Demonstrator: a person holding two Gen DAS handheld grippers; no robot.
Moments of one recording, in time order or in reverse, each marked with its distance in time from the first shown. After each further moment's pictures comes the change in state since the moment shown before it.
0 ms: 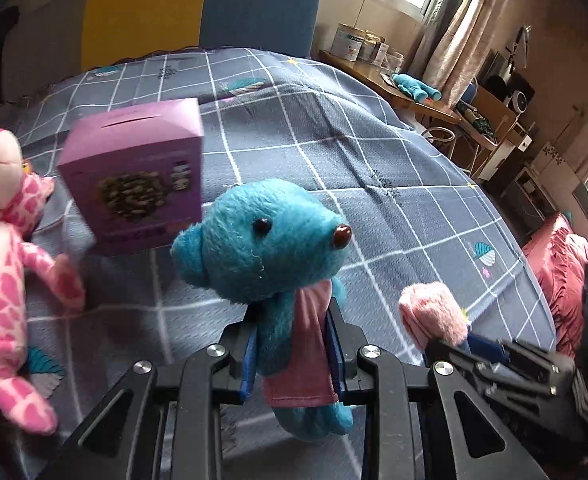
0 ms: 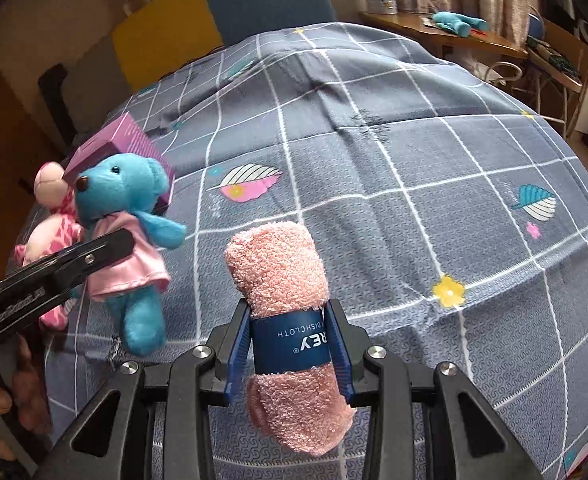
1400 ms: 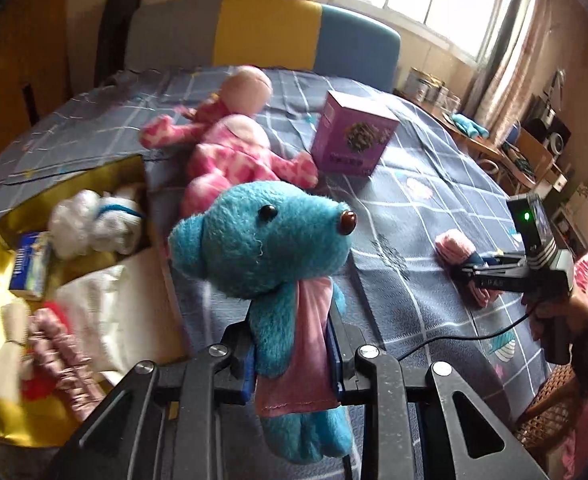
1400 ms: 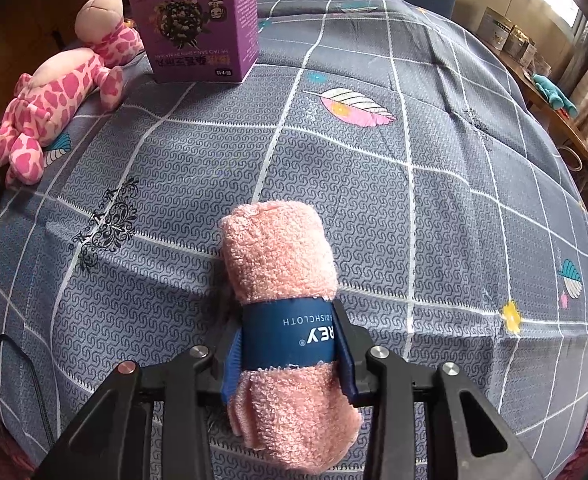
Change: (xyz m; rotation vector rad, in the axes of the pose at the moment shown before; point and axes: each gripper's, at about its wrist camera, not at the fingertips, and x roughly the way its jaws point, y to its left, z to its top) left arm -0.168 0.130 -0.166 -0.167 -0.149 0.188; right arm 0.057 0.061 -0.036 -0.408 0.170 -0.109
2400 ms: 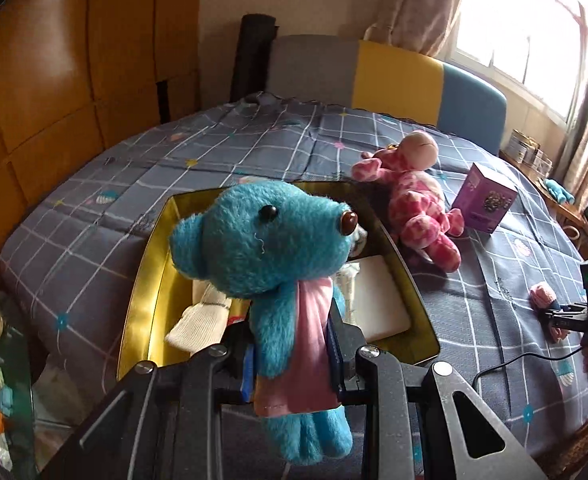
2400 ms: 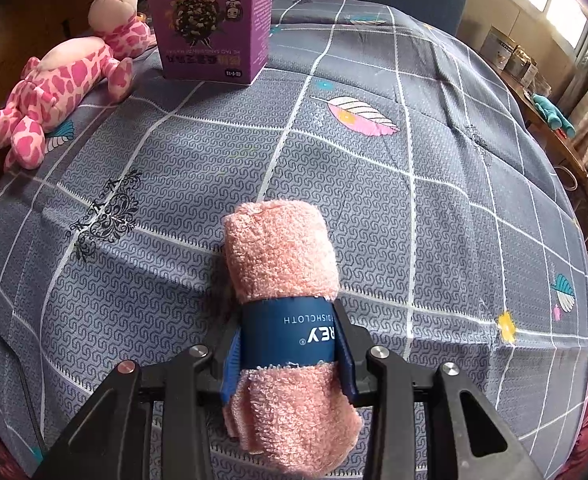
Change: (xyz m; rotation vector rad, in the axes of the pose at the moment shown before) left arm -0.100 0.133 -0.045 -0.210 -0.124 0.314; right arm -0.009 0.005 -0.009 -0.053 -0.037 -0.039
